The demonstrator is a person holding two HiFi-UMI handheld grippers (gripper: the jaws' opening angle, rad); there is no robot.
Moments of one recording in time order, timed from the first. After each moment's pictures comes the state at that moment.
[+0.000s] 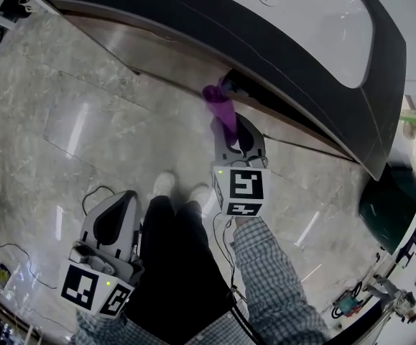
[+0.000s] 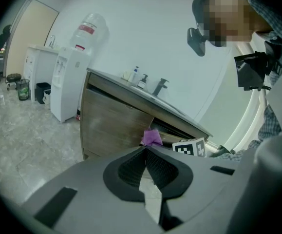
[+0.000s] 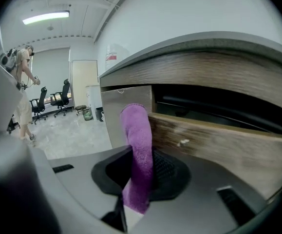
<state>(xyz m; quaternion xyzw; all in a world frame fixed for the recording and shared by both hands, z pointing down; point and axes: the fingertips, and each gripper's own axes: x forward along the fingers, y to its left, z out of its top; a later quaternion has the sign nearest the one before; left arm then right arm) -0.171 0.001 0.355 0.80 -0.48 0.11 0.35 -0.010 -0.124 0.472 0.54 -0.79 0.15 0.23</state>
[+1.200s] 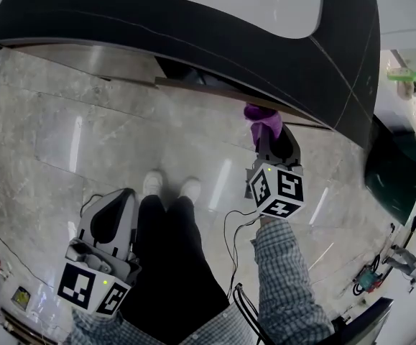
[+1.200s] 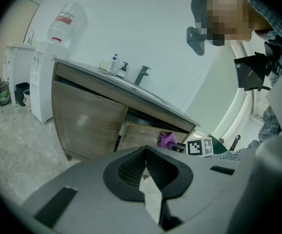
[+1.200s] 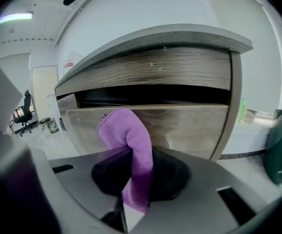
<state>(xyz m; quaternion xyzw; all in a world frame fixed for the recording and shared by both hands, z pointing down) -0.065 0.001 0.362 0.84 -0.41 0.15 0.34 0.218 -0.070 0.476 0.69 -0.66 0.21 0.18</state>
